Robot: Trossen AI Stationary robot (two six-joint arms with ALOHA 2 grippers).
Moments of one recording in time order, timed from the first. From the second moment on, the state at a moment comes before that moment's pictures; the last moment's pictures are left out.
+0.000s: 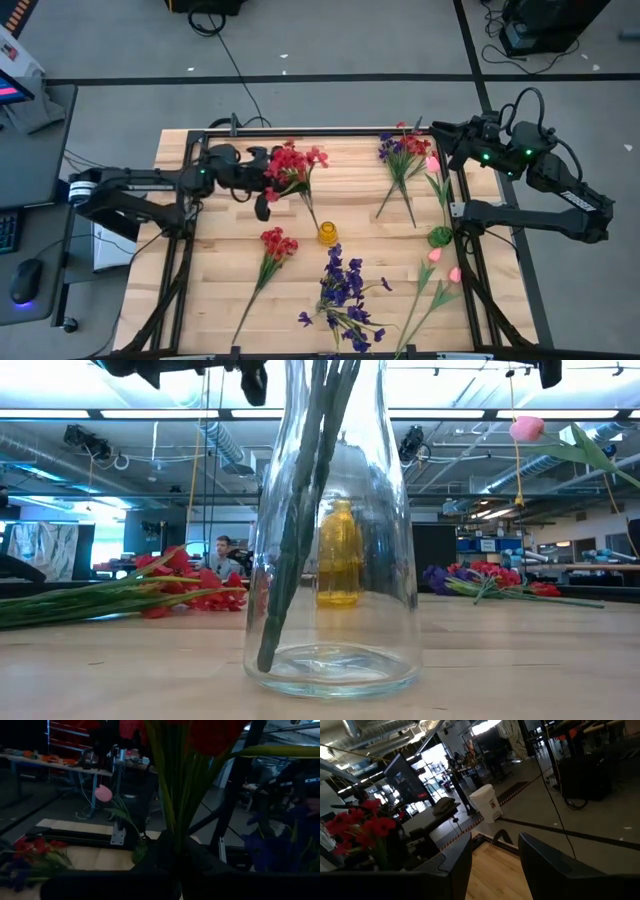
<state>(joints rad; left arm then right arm) 0.16 1.15 0.80 0.42 0.31 -0.21 -0.38 0.57 0.97 -0.44 0.19 0.48</state>
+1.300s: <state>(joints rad) 0.20 1.38 0.80 0.55 0.35 -0.07 -0.38 0.57 0.97 -0.45 0.21 0.47</state>
